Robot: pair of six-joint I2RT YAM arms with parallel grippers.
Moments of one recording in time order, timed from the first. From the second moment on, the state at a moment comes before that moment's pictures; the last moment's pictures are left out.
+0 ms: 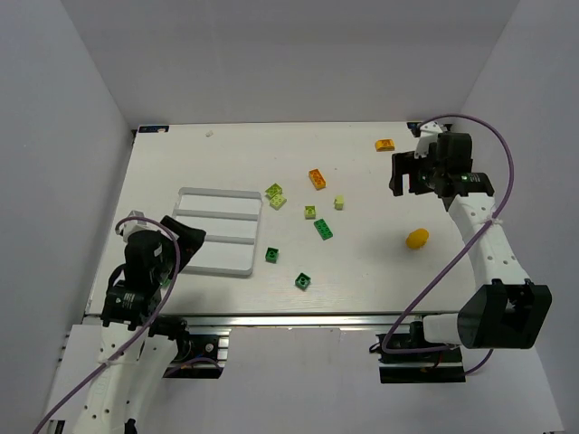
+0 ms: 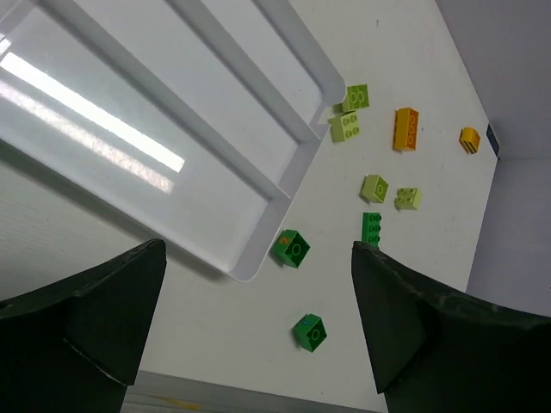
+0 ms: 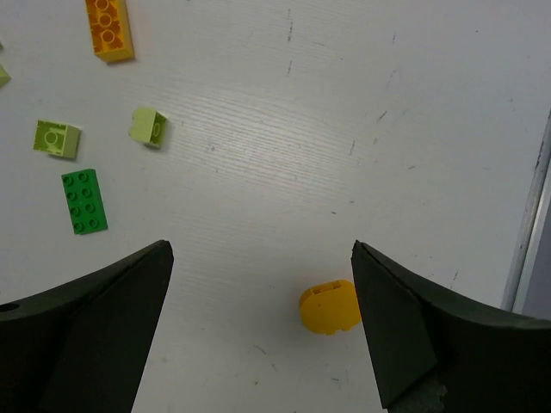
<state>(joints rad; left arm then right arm) -0.14 0.46 0.68 -0.73 -0.09 -0.90 0.04 1.31 1.23 -0.59 -0.19 -0.14</state>
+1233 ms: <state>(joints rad) -0.14 0.86 0.73 -1.09 -0.38 -1.23 0.37 1.64 1.24 -0.56 -0.74 -0.63</state>
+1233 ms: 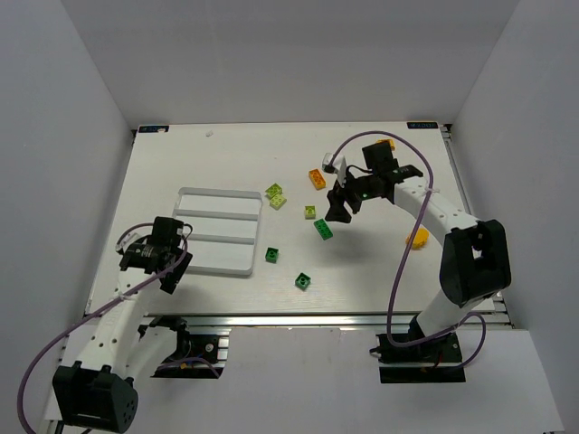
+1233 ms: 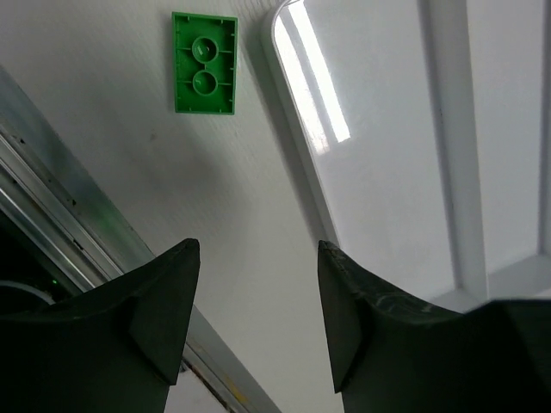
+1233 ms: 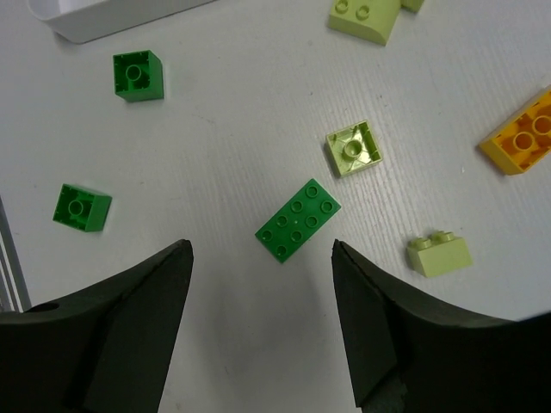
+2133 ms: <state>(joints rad) 0.07 1.15 0.67 -0.94 -0.38 -1.02 0.29 1.69 1.32 -0.56 -0.81 -0.62</state>
